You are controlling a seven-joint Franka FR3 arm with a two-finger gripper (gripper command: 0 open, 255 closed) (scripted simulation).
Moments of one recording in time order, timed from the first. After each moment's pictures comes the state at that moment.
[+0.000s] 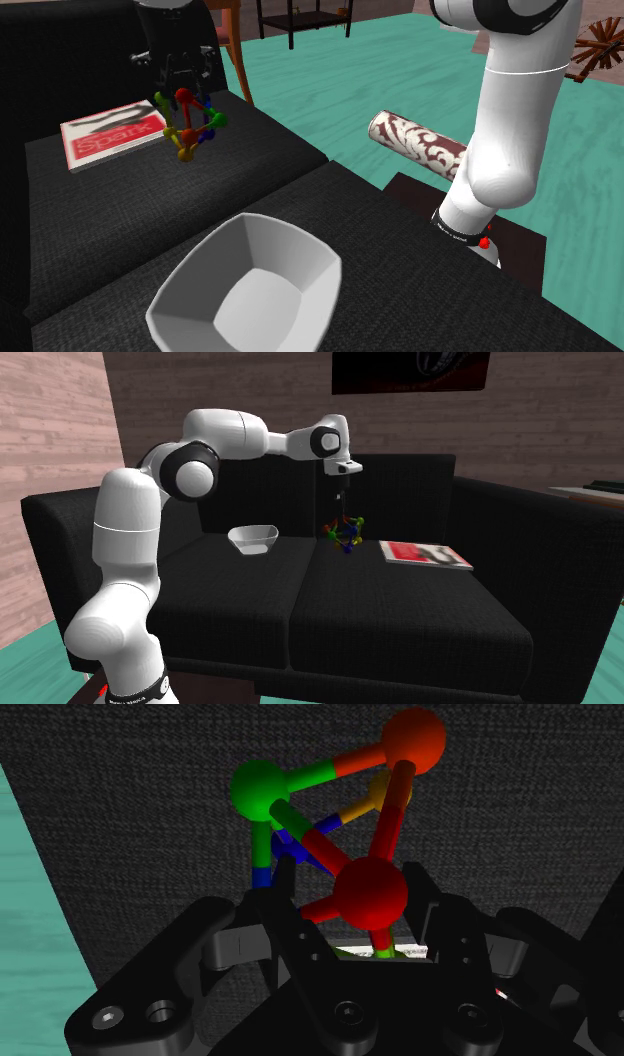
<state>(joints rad) 0.21 0.25 0.48 -1.39 -0.17 1.70 0.89</state>
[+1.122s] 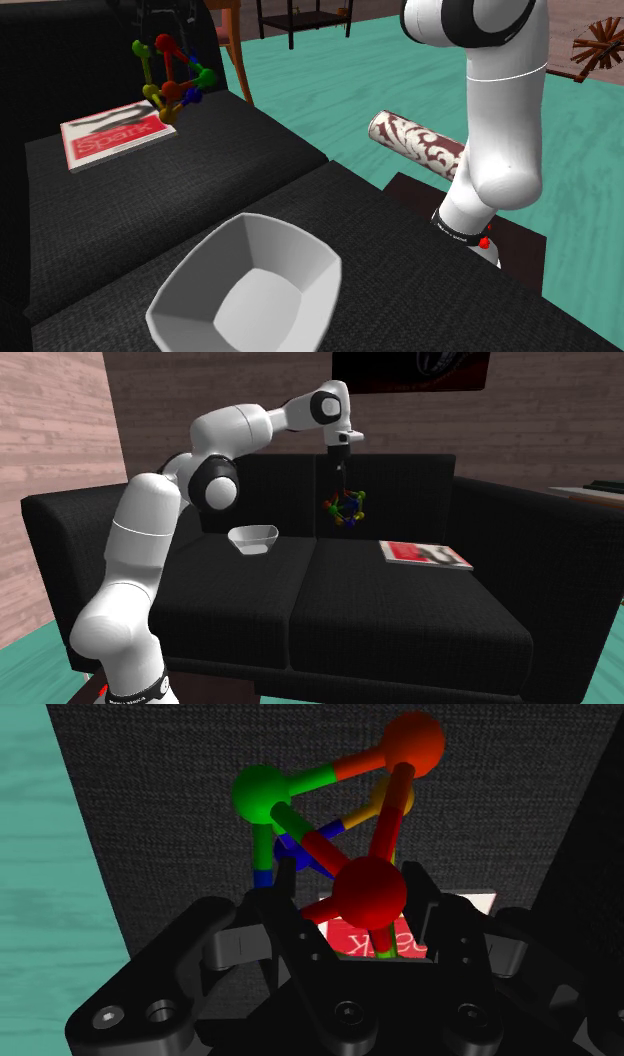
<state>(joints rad) 0.30 0.39 0.49 -0.94 -0.24 1.38 0.89</state>
